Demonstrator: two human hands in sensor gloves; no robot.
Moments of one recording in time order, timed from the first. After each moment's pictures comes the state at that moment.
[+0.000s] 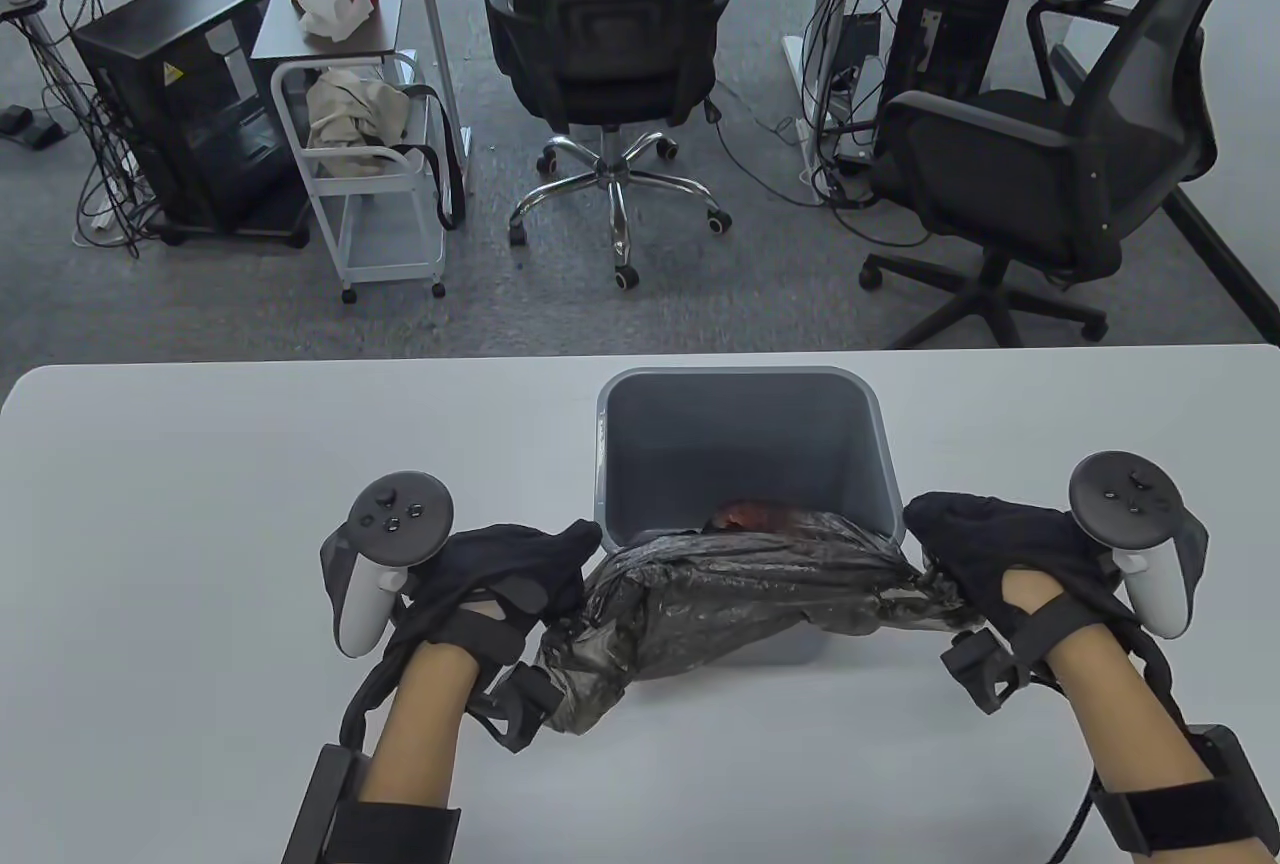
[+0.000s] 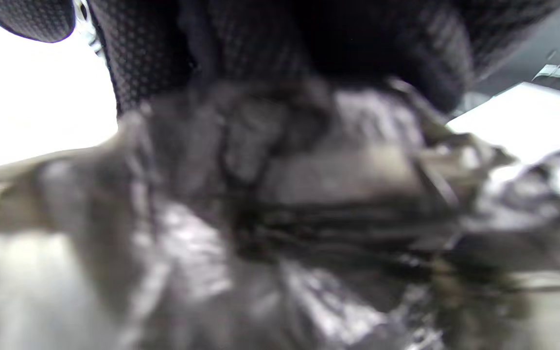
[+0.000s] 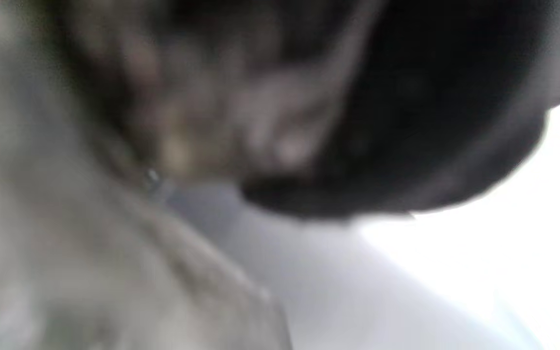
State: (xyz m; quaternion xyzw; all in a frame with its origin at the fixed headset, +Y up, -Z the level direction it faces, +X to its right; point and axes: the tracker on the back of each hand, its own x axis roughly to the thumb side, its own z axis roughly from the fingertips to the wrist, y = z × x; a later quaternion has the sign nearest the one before) left_hand -0.176 -0.604 -0.329 -0.11 -0.05 0.46 0.88; right_hand 0.278 -0.597 -0.334 0.00 0.03 0.89 0.46
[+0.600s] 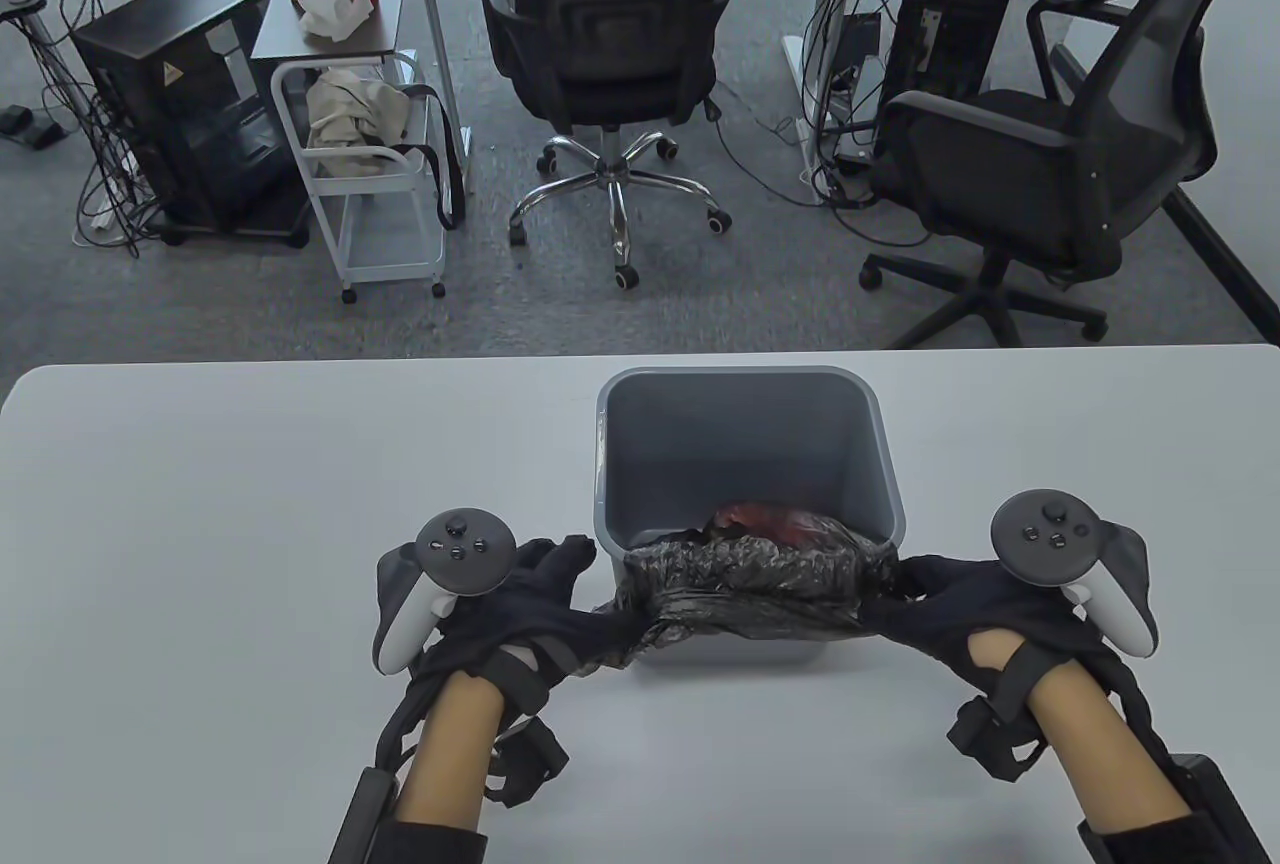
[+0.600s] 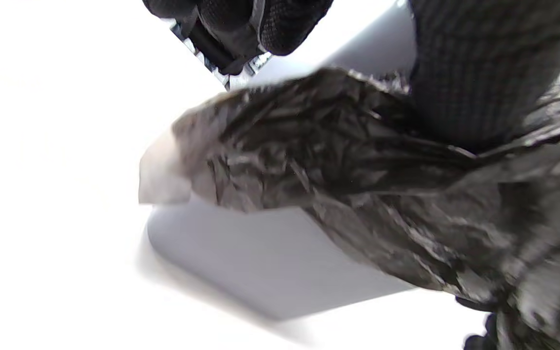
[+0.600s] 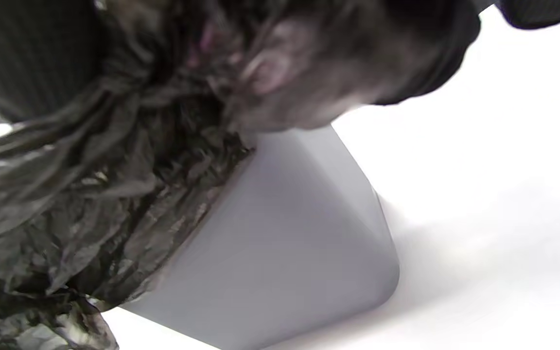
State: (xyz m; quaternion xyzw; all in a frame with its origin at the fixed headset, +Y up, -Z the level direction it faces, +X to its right) left_hand -0.155 -0.645 -0.320 -0.22 -0.07 0.40 0.89; right_hand 0.256 -0.626 -0.316 0.03 0.12 0.93 0.34
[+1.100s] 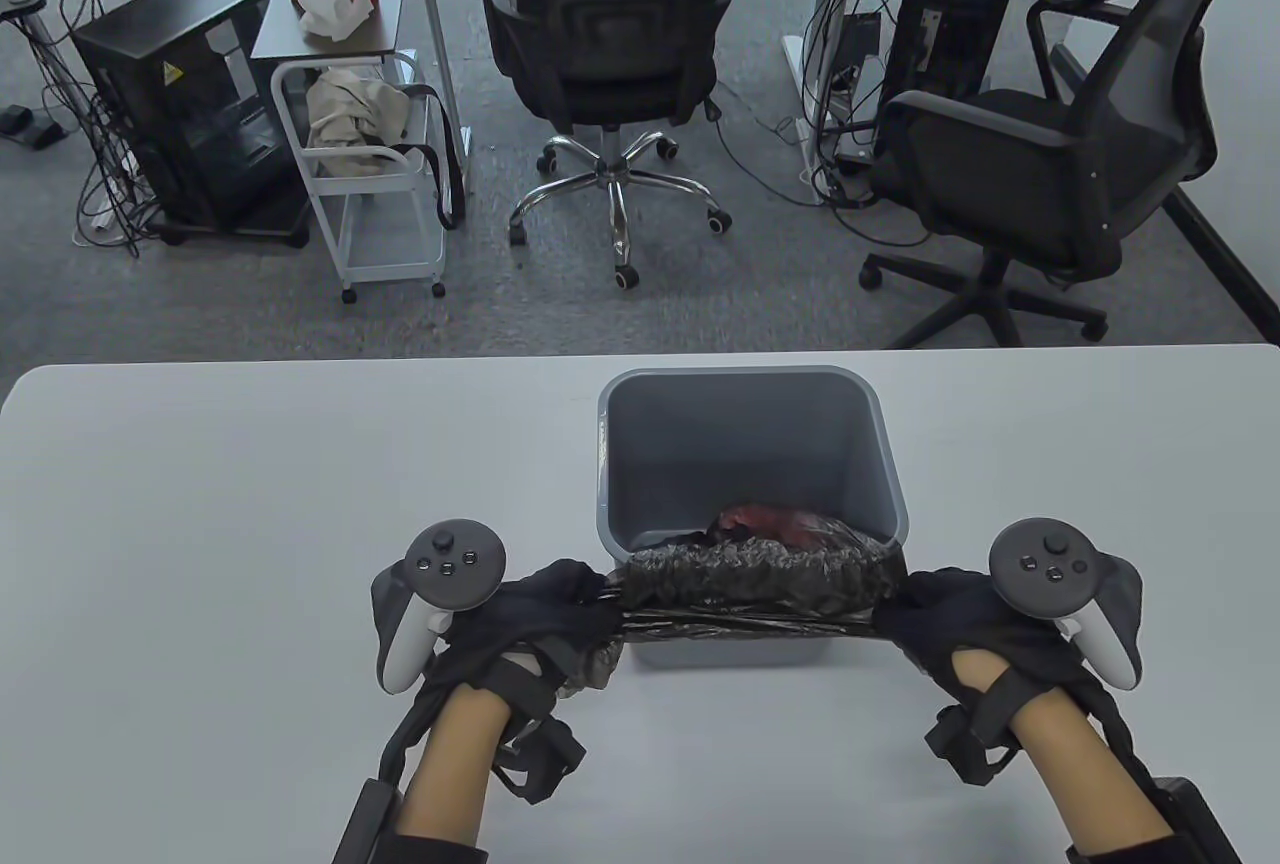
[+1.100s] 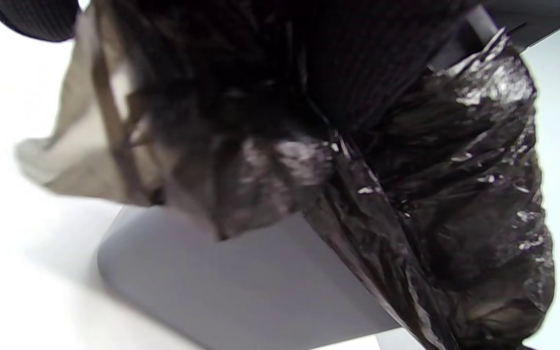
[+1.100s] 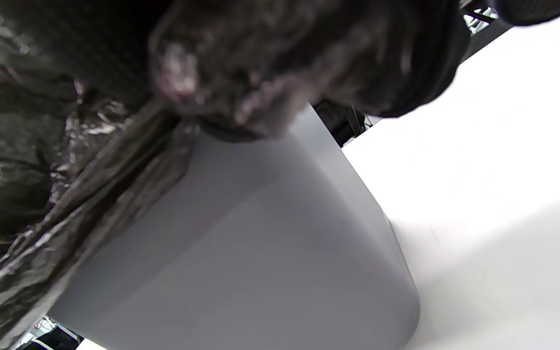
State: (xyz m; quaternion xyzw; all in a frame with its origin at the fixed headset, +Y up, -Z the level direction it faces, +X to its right) left_hand -0.159 -0.646 -0.315 -0.13 -0.05 0.45 0.88; right_hand 0.255 -0.637 -0.307 0.03 0.04 0.93 0.36
